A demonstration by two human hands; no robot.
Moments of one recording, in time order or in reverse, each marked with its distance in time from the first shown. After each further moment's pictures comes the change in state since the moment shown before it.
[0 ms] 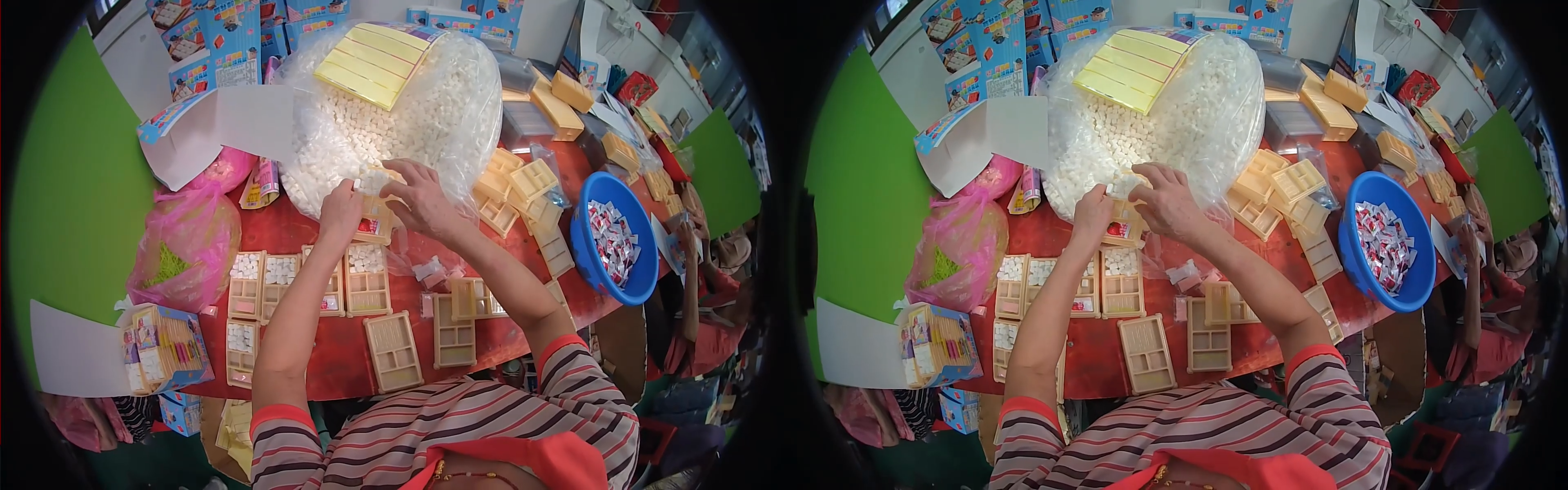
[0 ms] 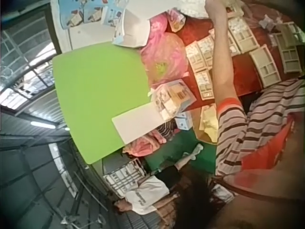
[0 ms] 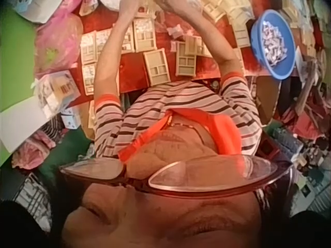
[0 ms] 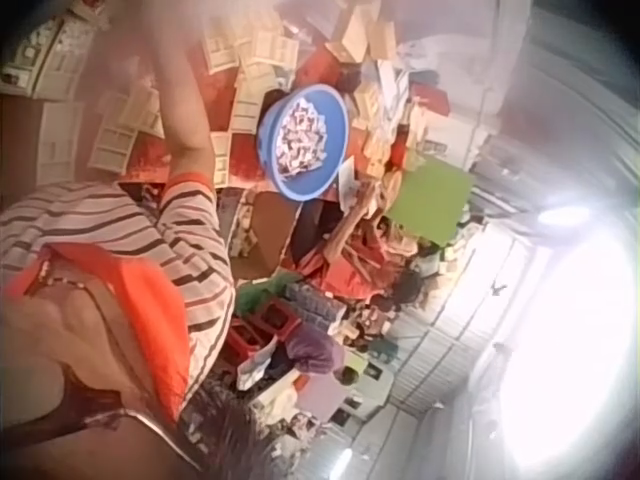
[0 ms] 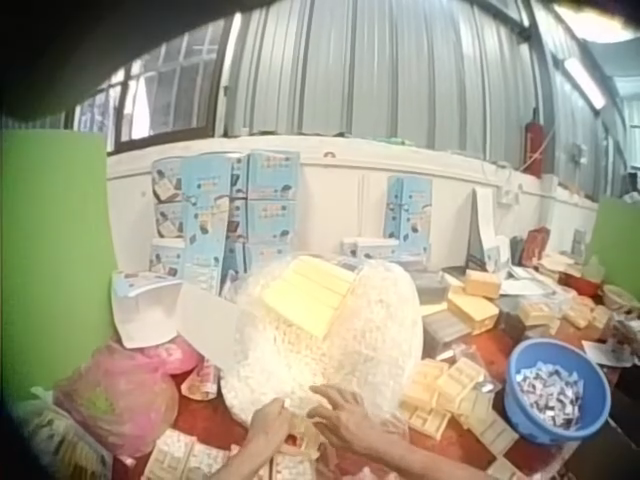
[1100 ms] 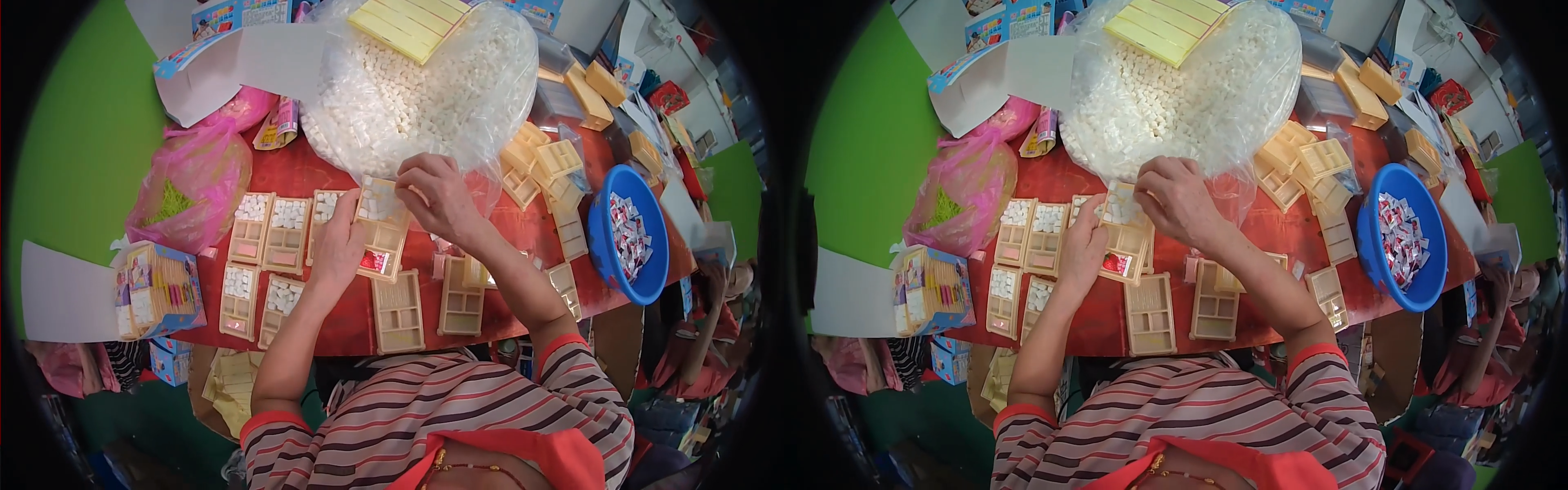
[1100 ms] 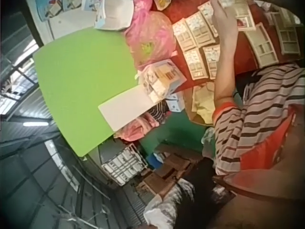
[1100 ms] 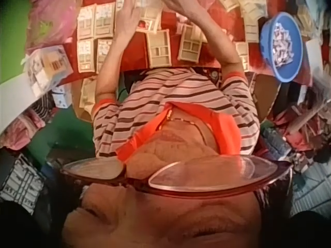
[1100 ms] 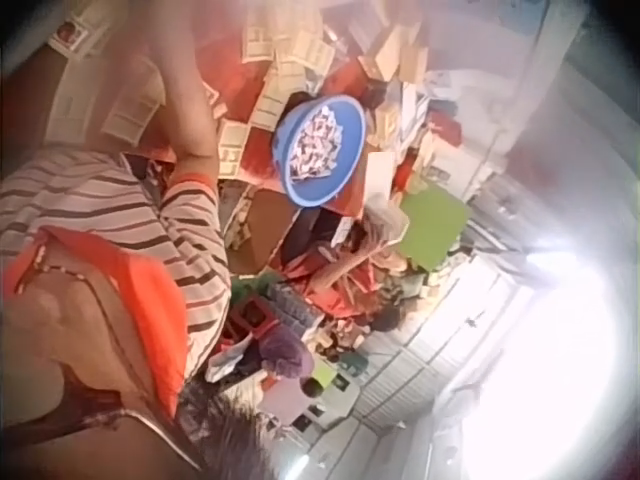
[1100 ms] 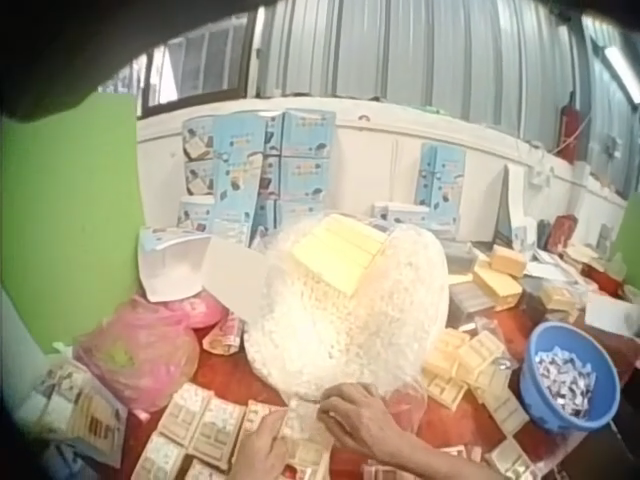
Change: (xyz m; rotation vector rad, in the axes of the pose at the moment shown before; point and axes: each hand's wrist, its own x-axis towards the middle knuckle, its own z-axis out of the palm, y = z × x) left_hand -0.149 0.009 -0.042 -0.204 0.003 -0.016; right_hand -0.025 -0.065 -0.017 0.162 -0.053 -0.086
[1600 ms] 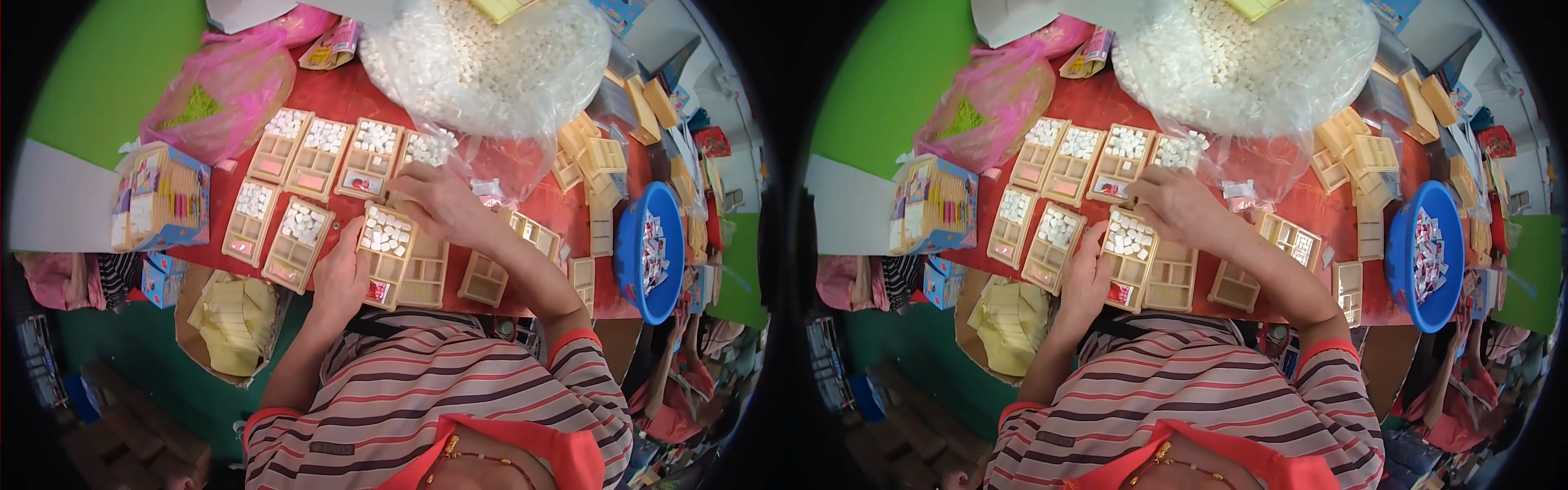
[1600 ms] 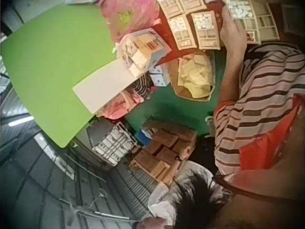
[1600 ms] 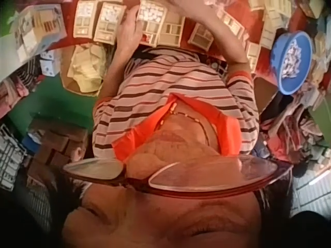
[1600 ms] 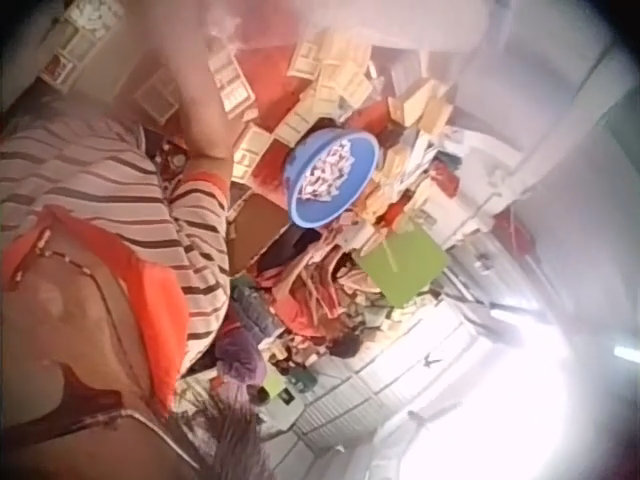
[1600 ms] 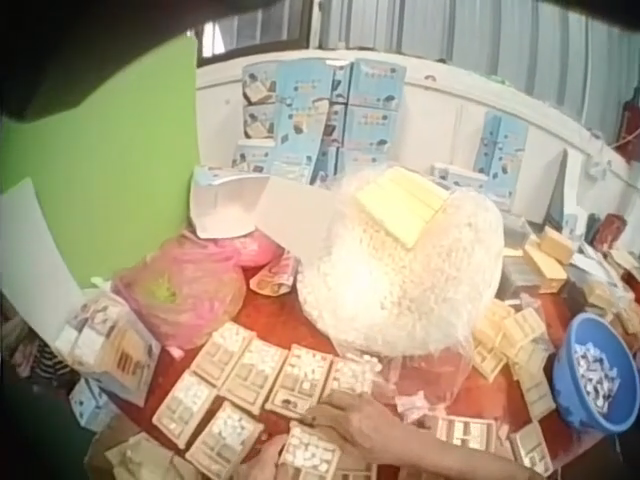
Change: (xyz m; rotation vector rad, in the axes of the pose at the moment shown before) left_hand -0.137 -0.022 -0.009 0.081 0.086 -0.154; right_hand -0.024 -0.052 0.040 0.178 -0.477 0.007
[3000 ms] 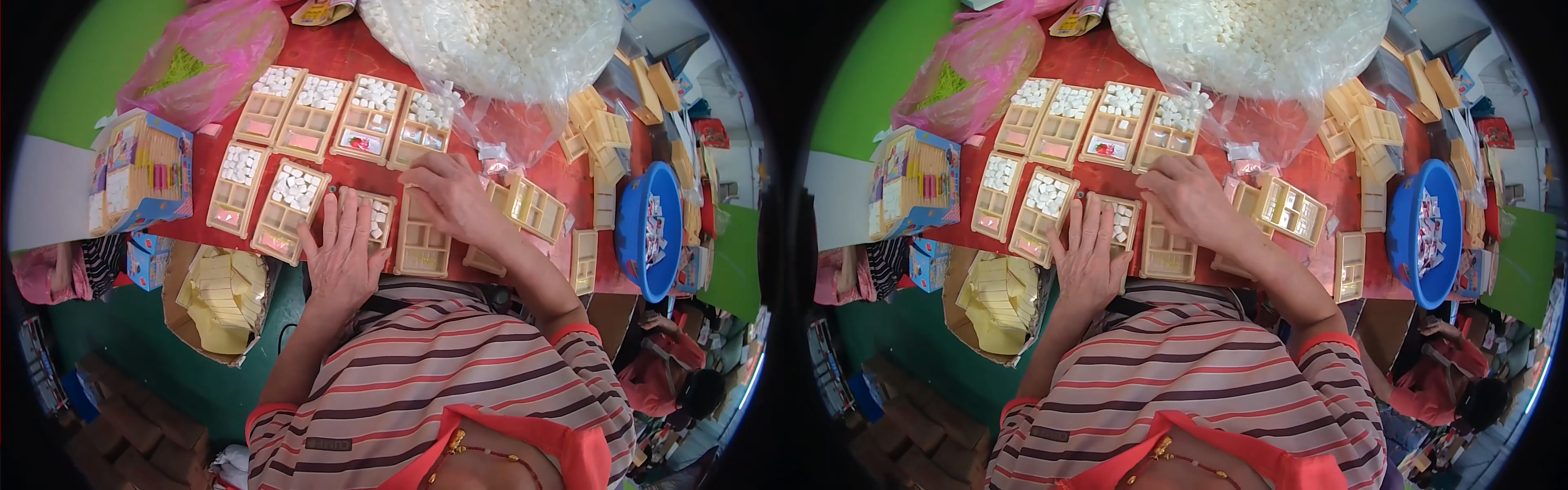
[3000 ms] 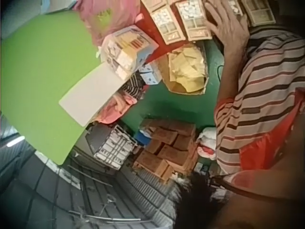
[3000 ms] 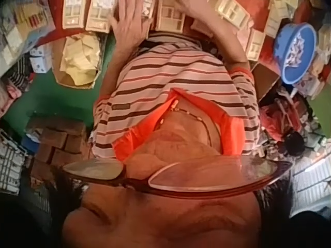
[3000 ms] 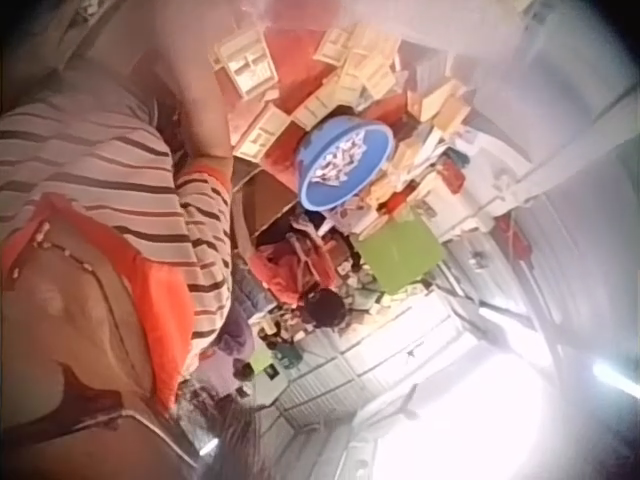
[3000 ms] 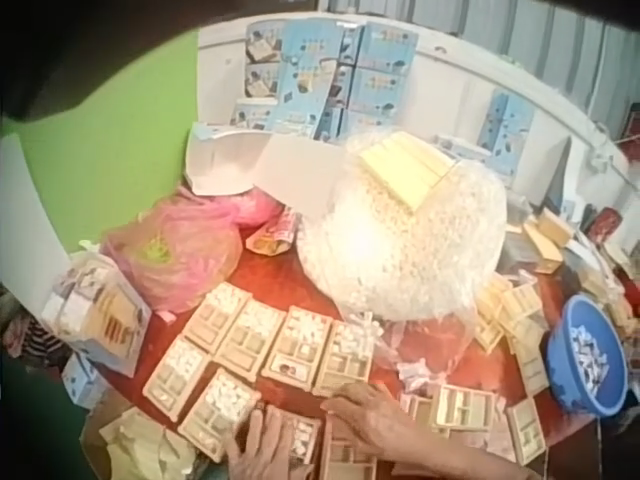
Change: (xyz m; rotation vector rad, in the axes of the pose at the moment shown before) left_hand -0.036 -0.022 0.008 0.662 -0.128 0.180; right_hand -0.034 -0.018 0.032 -0.039 0.101 0.000
